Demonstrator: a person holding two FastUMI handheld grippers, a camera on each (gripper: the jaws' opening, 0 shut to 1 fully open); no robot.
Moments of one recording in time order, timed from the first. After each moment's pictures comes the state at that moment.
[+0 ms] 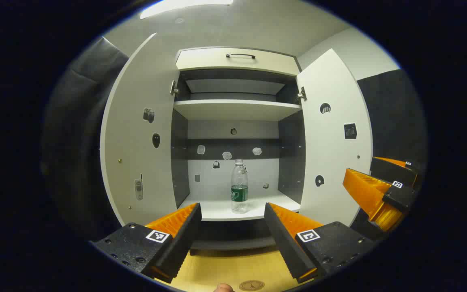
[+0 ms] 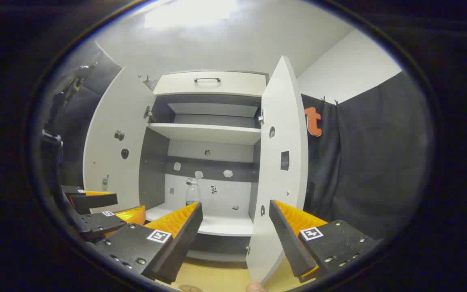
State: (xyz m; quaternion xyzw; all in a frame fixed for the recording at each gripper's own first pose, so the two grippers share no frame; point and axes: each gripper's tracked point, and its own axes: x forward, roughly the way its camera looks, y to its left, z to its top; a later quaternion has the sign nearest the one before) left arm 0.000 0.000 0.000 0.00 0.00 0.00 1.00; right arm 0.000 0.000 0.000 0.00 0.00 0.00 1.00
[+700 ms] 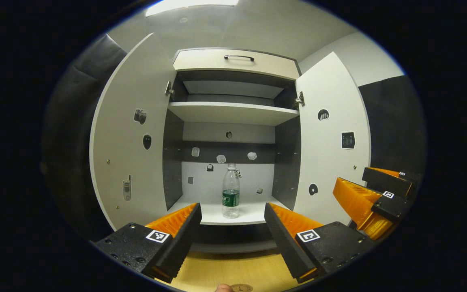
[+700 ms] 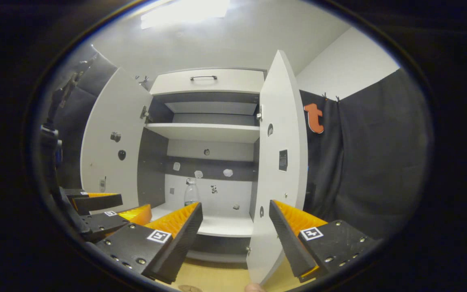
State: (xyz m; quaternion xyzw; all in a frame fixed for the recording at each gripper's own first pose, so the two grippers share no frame) left arm 0.013 -0.023 0.011 -0.02 -0.01 -0.01 1.00; right arm 0.008 -0.013 -0.003 0.01 0.00 0.01 1.00
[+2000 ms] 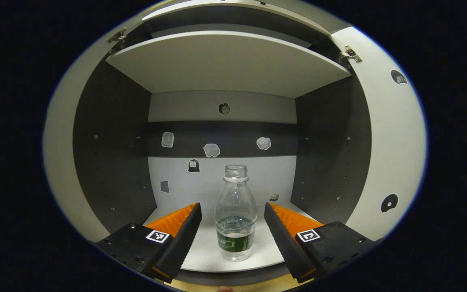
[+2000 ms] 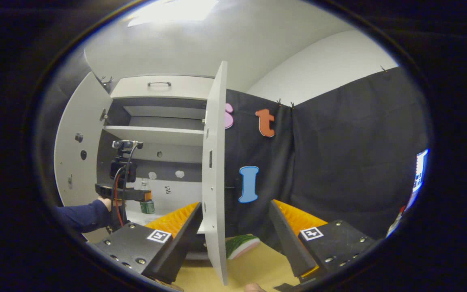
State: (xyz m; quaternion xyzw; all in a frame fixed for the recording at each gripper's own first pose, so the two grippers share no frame) left arm 0.293 -0.005 -0.033 -0.01 0.05 -0.04 1.00; right arm -0.050 -0.122 -0.005 0.01 -0.02 -0.16 0.99
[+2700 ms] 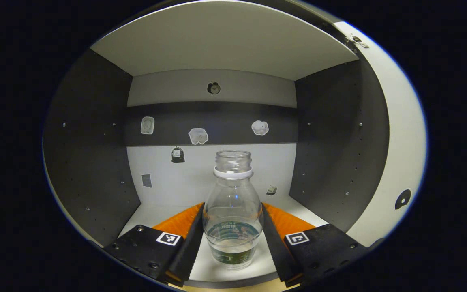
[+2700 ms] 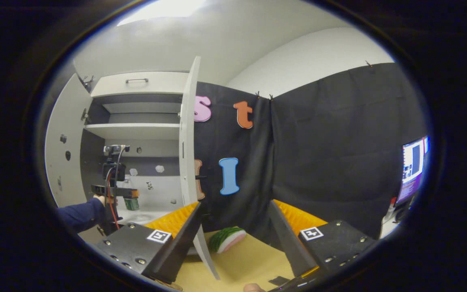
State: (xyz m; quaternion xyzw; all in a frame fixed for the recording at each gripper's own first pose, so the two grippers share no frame) left arm 0.319 -0.023 -0.057 -0.01 0.09 -0.08 0.99; right arm -0.072 -0.155 -0.017 0.01 0.01 -0.22 0.97
